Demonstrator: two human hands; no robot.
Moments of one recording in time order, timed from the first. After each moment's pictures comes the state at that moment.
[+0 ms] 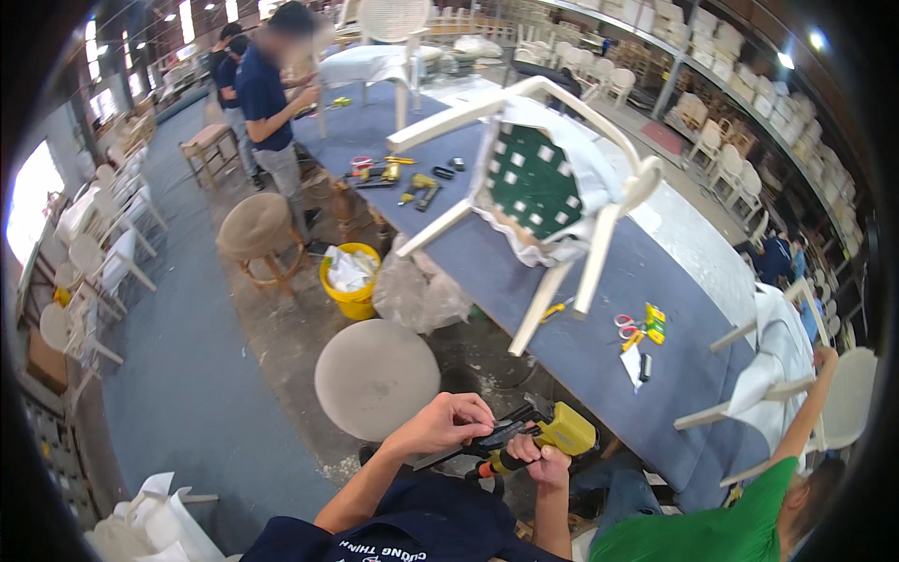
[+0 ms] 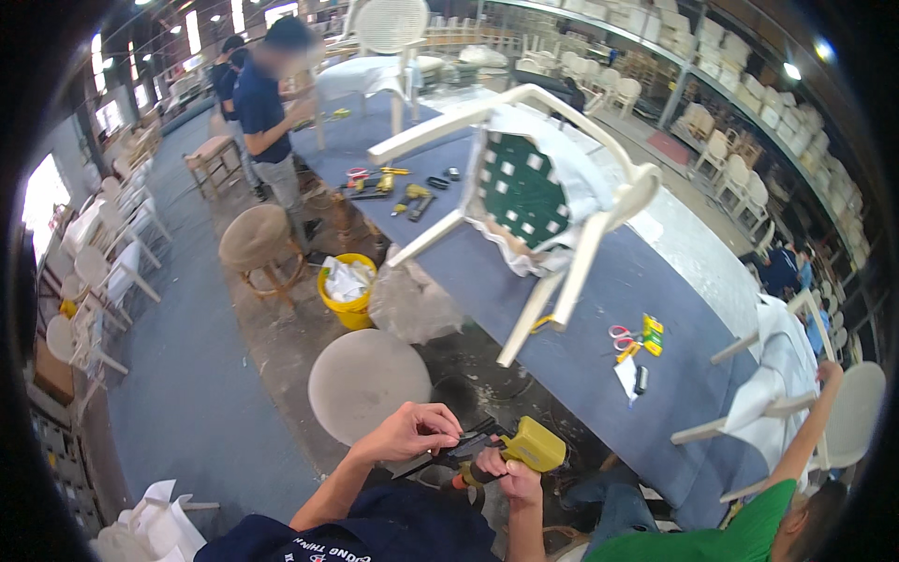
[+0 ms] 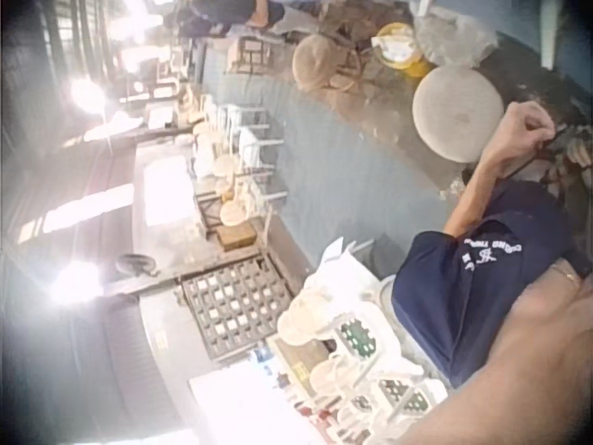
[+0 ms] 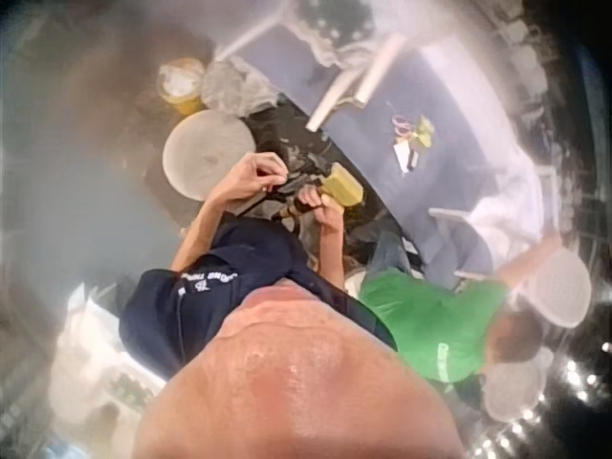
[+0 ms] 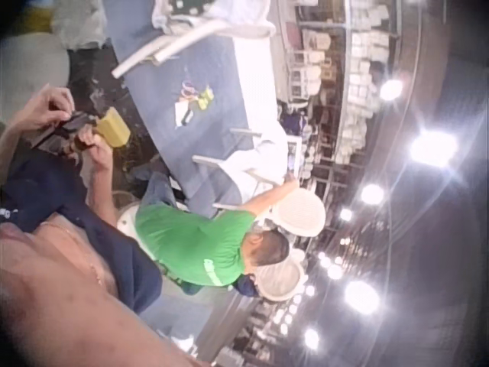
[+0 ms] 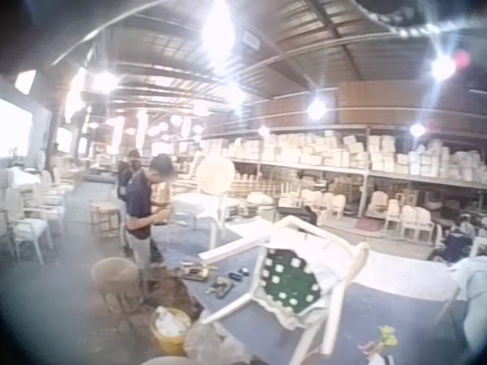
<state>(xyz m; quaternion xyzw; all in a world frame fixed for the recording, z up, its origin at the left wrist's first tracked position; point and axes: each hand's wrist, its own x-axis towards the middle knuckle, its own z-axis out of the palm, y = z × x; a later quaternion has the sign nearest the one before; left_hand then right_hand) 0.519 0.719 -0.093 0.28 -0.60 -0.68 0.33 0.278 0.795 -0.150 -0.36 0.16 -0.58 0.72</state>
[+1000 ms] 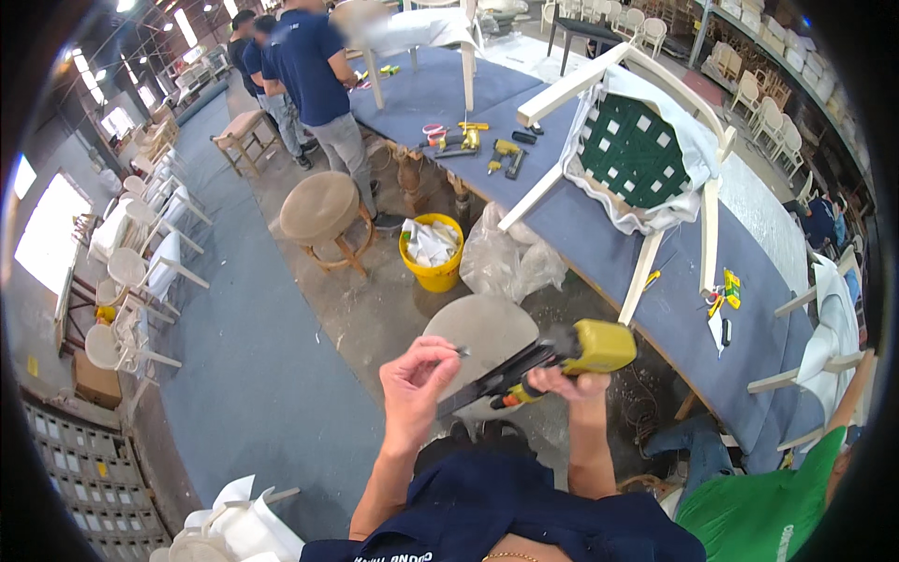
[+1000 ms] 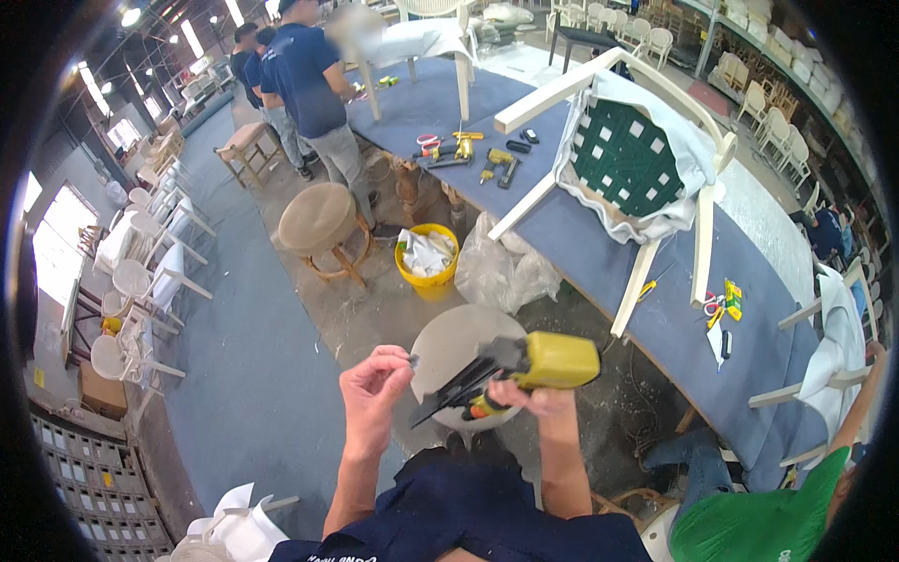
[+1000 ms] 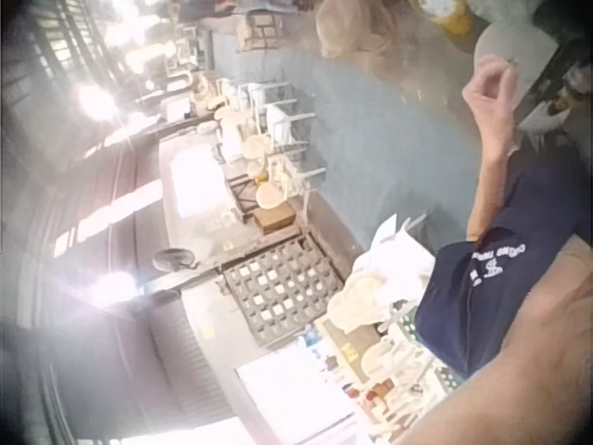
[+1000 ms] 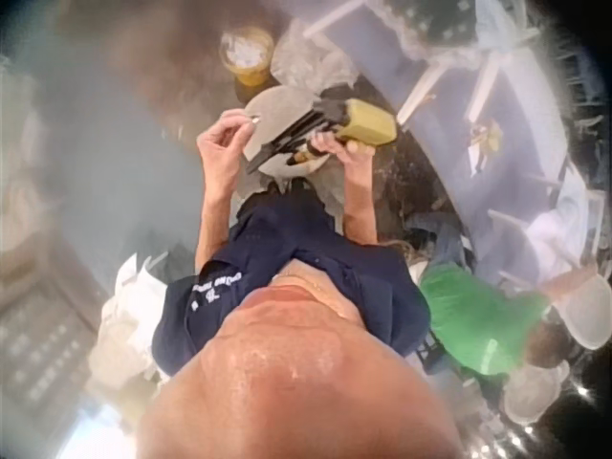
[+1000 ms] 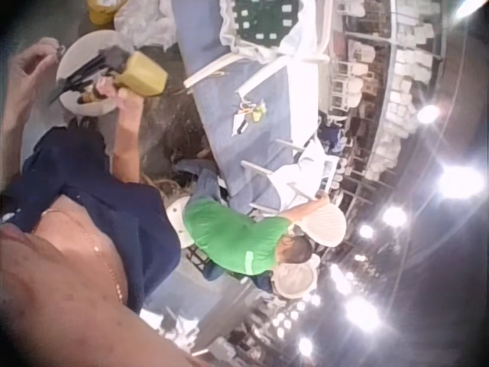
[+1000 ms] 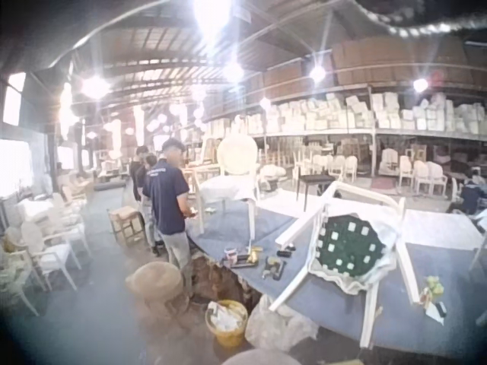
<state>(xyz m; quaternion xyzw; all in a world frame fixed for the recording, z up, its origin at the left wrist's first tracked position) 0.791 0.705 -0.029 0.40 -0.43 -0.50 0.64 0.537 0.649 -0.111 -0.45 -0.02 -0.48 0.75</state>
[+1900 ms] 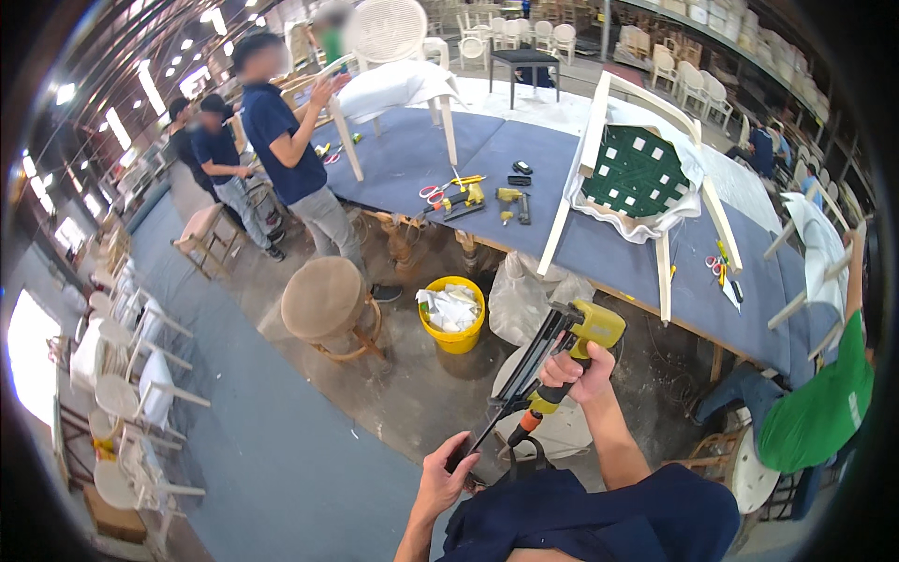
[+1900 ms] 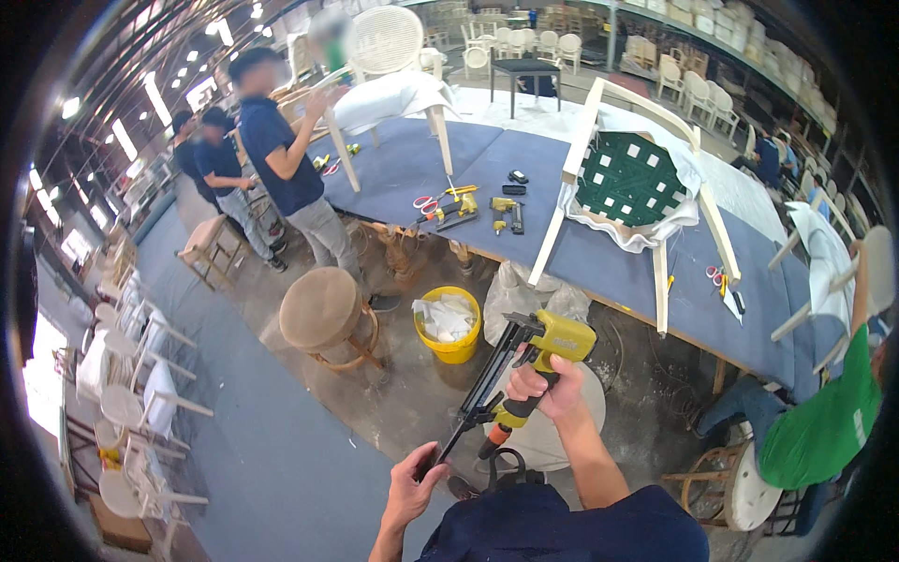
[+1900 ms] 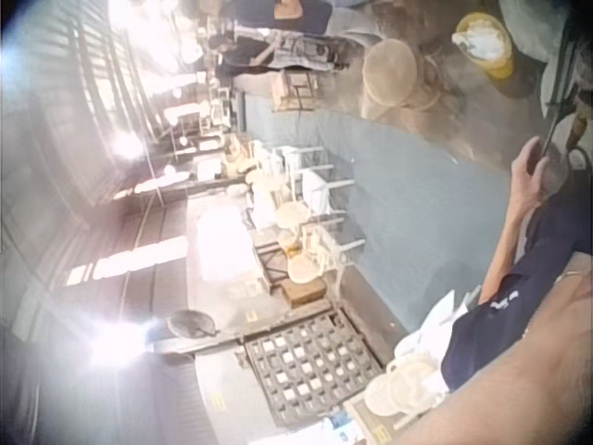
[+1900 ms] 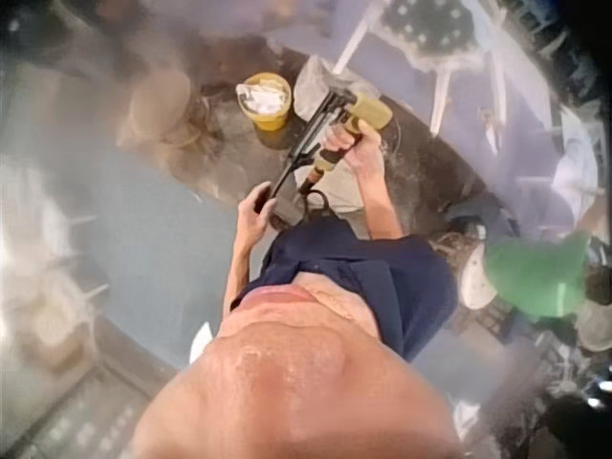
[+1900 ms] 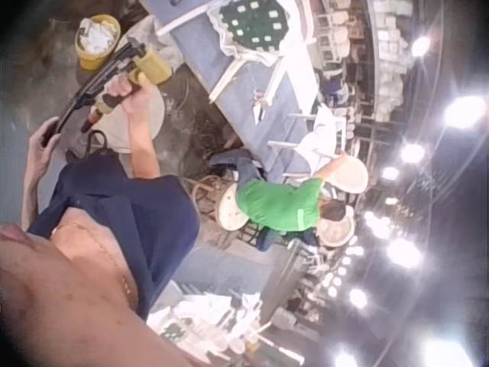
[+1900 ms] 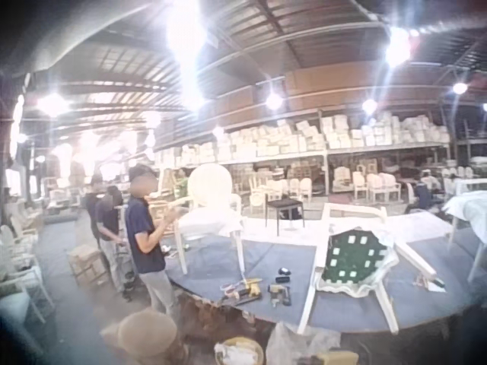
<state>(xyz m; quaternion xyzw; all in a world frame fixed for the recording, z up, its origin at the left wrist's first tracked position) 1.111 0.645 -0.106 0.46 -0.60 -0.53 0.38 0.810 0.549 -0.093 -0.31 0.01 -0.58 0.75</state>
